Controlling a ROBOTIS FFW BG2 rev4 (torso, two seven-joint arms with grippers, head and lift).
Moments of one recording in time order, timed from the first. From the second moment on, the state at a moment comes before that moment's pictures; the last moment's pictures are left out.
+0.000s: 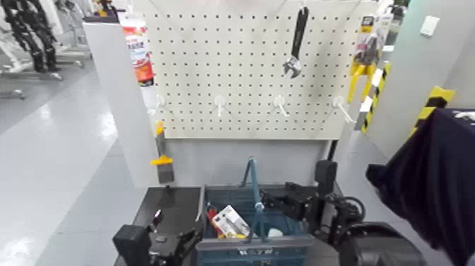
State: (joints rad) left arm 0.15 0.12 -0.20 -1.57 0.23 -0.17 -0.05; right arm -0.29 -0.07 0.11 -1.26 -0.23 0.32 0.58
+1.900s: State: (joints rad) left arm 0.16 0.12 -0.19 -1.58 0.23 -0.17 -0.05; right arm 0.33 -0.05 -0.01 -1.75 -0.15 -0.07 0.20
